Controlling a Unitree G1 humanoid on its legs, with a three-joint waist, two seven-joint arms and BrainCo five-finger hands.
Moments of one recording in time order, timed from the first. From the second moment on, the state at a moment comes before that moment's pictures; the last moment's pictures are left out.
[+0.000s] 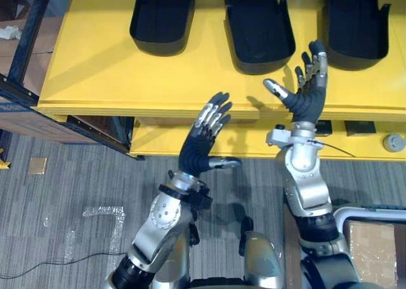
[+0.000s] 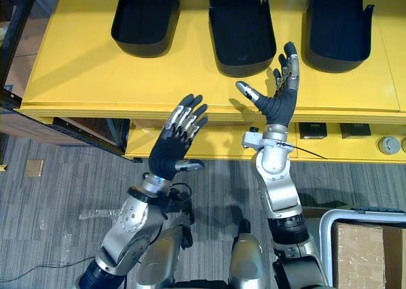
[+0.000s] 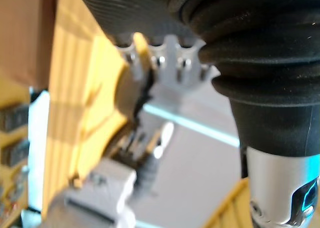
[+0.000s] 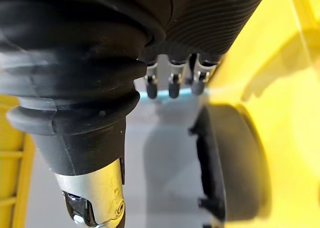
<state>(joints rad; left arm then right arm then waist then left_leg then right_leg) -0.20 0.16 -0.50 -0.39 -0.39 -0.08 0.13 -0.48 -0.18 0.10 -0.18 0.06 -0.01 -0.51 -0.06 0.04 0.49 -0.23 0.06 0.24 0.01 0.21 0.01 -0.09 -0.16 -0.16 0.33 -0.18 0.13</state>
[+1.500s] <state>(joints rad) 0.00 0.13 -0.34 -0.43 -0.42 -0.20 0.06 -0.79 -0.32 0.04 0.23 0.15 0.06 -0.30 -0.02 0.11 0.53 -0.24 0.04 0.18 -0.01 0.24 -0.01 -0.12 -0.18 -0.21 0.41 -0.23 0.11</state>
